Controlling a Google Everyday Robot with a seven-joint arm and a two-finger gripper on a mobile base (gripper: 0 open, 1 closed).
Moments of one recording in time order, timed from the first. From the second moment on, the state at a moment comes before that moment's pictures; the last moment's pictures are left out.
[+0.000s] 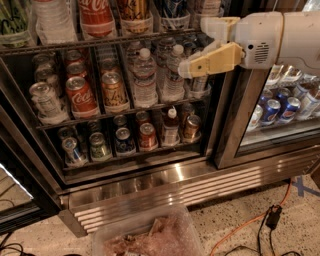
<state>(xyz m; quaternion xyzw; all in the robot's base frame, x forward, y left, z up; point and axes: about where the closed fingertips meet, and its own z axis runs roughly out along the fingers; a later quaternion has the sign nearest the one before) 0.545 -0.068 1.042 -0.46 0.61 0.34 0.54</state>
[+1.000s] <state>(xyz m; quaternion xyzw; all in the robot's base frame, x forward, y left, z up) 0.564 0.017 1.042 -0.46 0.56 0.37 0.58</state>
